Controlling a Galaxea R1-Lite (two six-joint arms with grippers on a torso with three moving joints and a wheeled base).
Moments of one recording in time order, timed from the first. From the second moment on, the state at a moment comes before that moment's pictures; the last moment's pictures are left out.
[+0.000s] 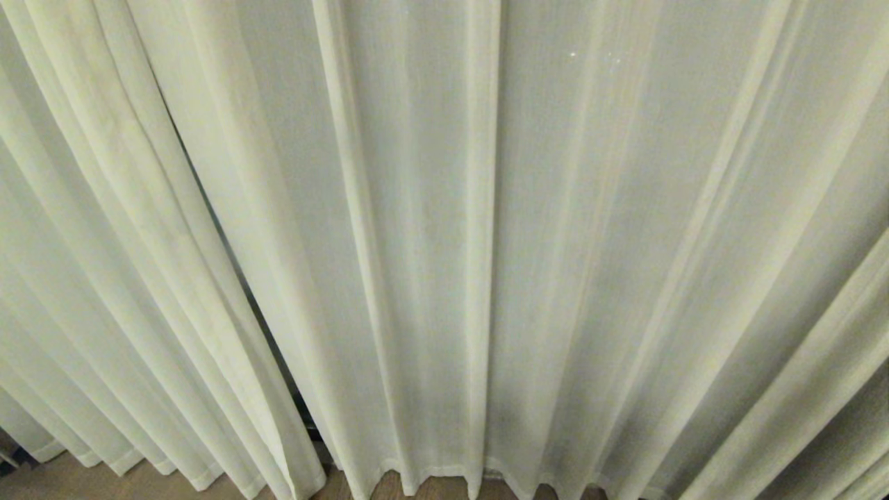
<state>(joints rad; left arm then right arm) 0.00 0.00 0.00 -0.01 0.03 -0.01 0.00 0.00 0.00 -0.06 -0.07 0.10</state>
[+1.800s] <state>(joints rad) 0.00 0.00 0.00 -0.01 0.03 -0.01 0.00 0.00 0.00 -0.06 -0.07 0.10</state>
